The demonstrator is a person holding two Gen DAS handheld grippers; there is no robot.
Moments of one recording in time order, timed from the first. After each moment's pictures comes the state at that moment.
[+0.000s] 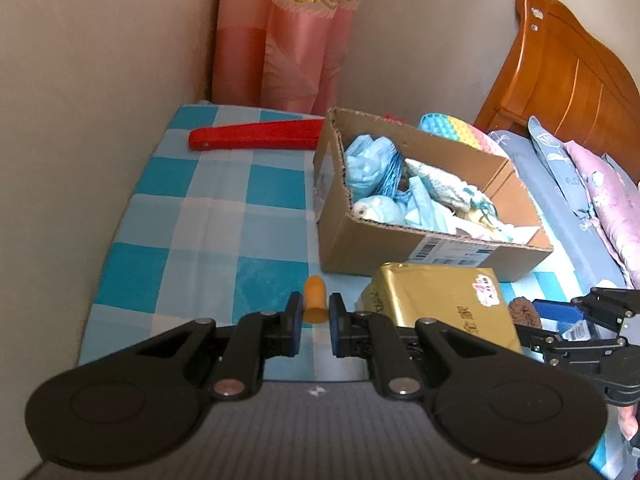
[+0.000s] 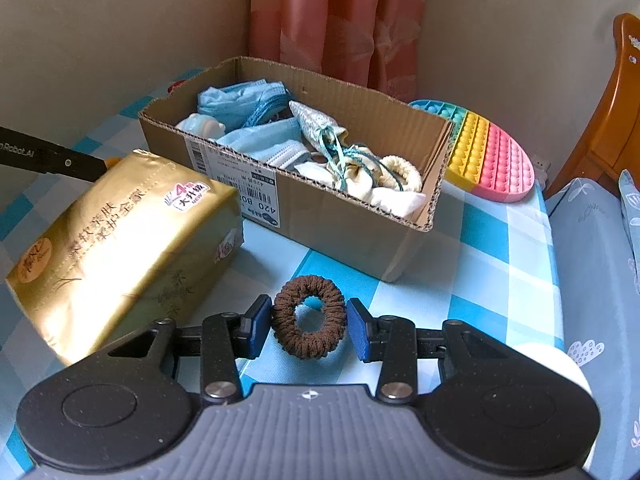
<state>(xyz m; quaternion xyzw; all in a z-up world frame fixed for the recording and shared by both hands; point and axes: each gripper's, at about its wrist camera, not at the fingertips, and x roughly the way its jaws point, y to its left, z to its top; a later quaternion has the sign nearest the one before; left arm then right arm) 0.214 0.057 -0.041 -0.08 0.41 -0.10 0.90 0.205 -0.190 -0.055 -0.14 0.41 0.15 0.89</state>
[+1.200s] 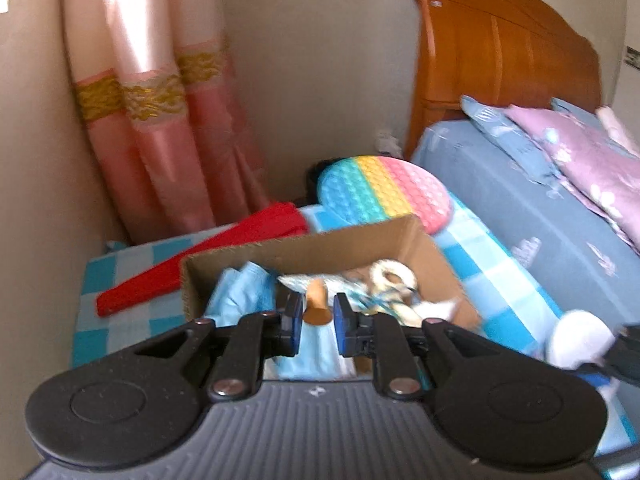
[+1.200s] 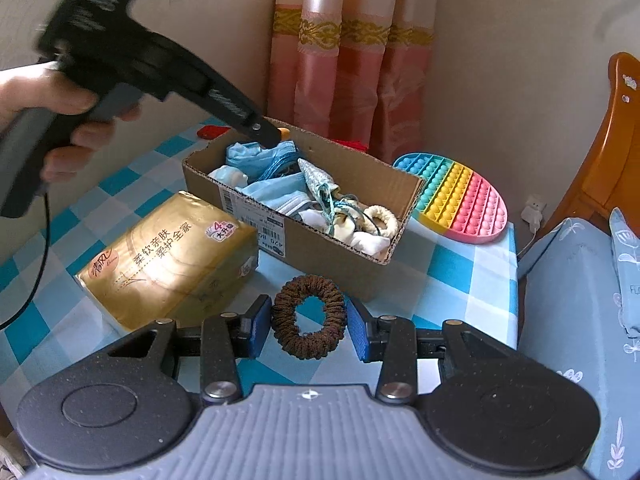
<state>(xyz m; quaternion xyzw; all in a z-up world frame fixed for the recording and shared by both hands) 0.271 -0.053 0.022 0.06 0.34 -0.17 0.92 0.161 -0.213 0.000 -0.15 0.36 0.18 0.90</state>
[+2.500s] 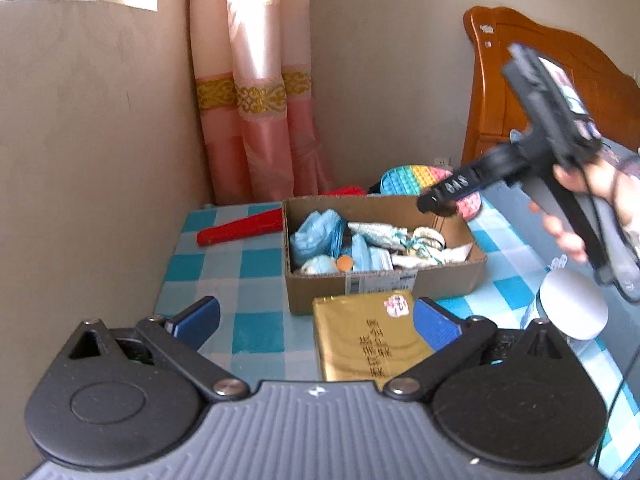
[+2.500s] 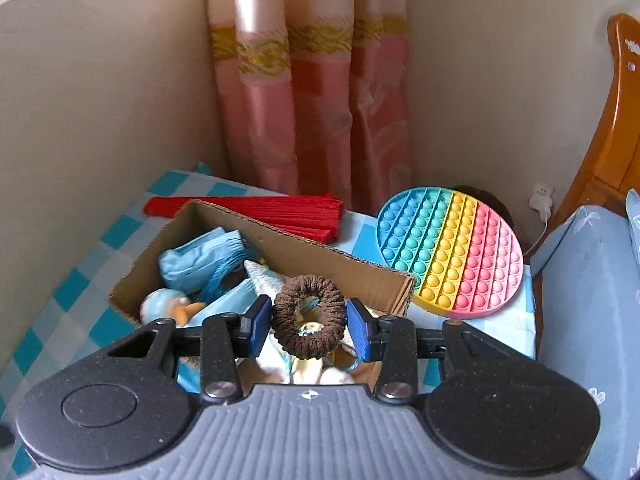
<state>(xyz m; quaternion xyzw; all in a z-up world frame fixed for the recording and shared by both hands) 0.130 -0.003 0.029 0.03 0.30 -0.07 0.95 0.309 -0.196 0.026 -0.08 0.39 0.16 0.90</state>
